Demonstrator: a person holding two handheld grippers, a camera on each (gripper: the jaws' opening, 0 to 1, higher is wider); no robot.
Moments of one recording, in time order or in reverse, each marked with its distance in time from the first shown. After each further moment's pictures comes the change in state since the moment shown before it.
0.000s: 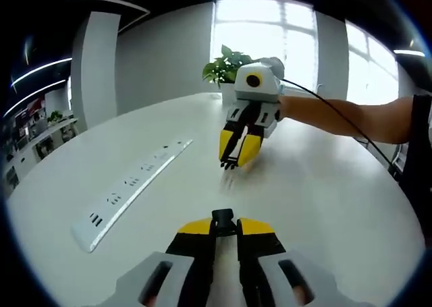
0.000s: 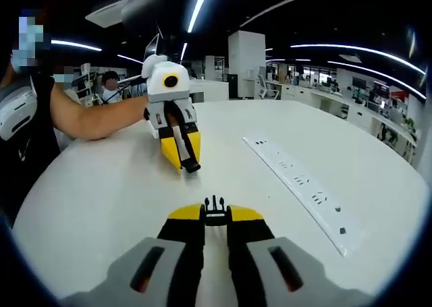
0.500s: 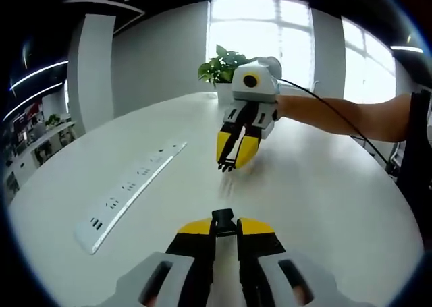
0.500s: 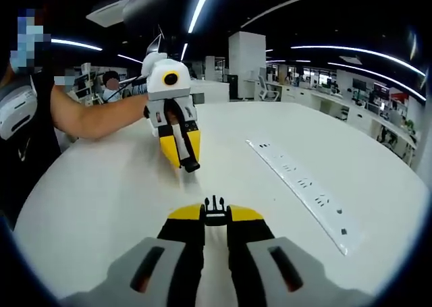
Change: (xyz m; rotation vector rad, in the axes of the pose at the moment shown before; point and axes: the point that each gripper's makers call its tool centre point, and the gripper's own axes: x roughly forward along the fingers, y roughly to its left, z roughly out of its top) left arm -0.006 -0.011 0.006 0.025 0.010 -0.009; right arm -0.003 0.012 0.009 -0.009 -0.007 -0.002
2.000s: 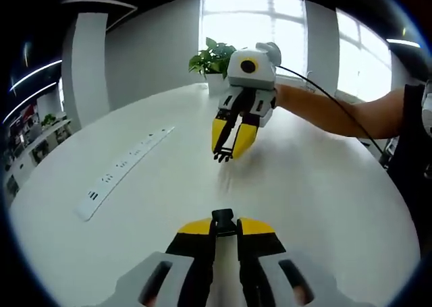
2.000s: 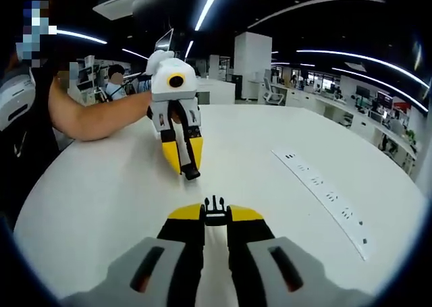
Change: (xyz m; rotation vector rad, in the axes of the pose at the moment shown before) left arm -0.031 -0.033 -0.035 0.021 0.067 -0.019; right arm 0.023 0.049 0.012 -0.045 0.013 -0.005
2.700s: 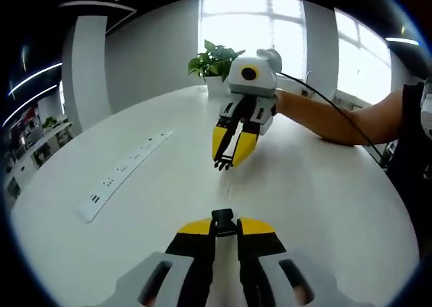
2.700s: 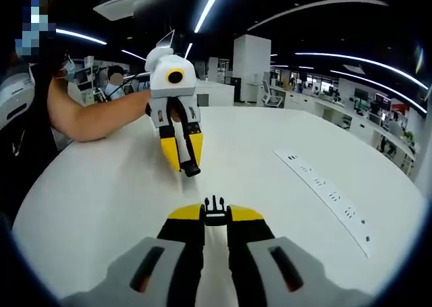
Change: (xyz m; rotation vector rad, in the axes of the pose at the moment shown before) left arm -0.007 -0.005 0.004 0.007 -0.014 0.011; right arm 0.001 0.009 0.001 -0.010 -0.016 -0.014
